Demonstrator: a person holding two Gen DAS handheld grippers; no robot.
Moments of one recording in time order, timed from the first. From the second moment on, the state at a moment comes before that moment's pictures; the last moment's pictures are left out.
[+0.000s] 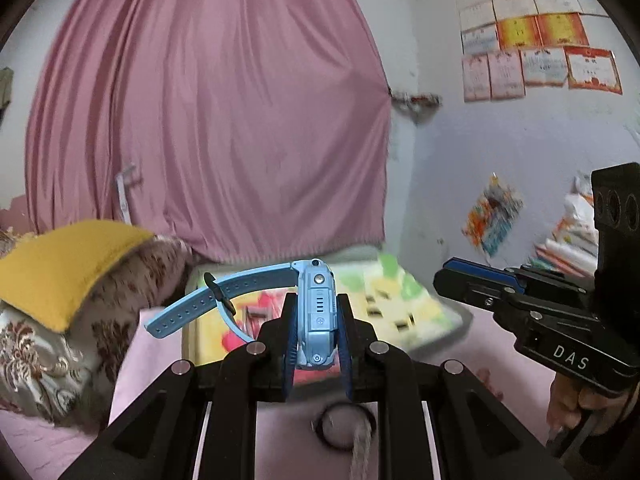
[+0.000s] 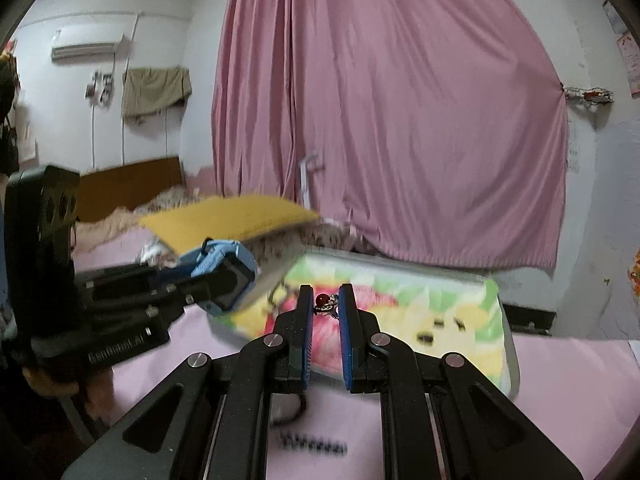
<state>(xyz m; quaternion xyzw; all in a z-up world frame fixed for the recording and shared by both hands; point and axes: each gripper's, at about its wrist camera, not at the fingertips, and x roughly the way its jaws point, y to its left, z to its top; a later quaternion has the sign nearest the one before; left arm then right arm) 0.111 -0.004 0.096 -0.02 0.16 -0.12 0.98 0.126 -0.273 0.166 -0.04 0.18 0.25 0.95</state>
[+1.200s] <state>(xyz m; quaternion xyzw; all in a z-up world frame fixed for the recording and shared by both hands) 0.204 0.004 0.057 -0.05 0.27 -0.10 0.96 0.247 -0.262 0.096 -0.01 0.31 0.22 0.92</state>
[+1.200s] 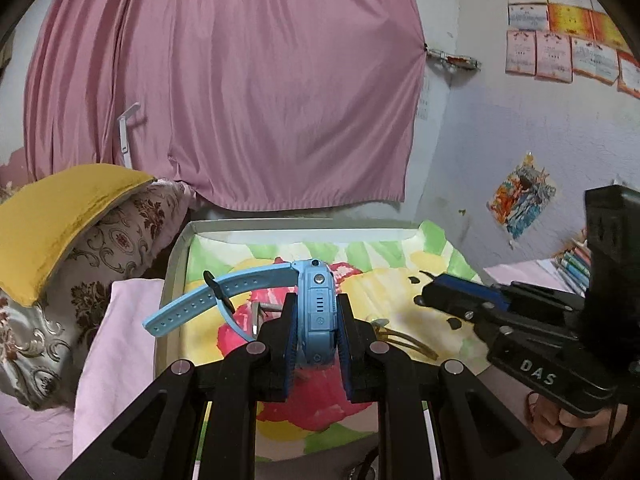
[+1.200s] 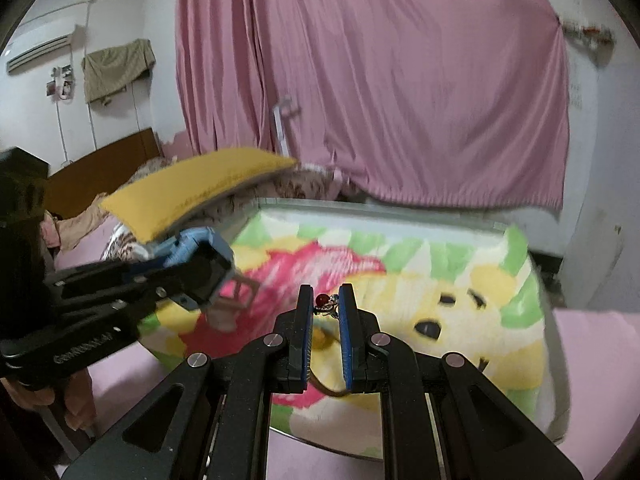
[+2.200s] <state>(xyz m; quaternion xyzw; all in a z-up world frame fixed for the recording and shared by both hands) 0.201 -0.007 0.050 0.00 0.31 -0.11 0.95 0.255 -0.251 0.063 -0.03 0.39 0.23 0.89</state>
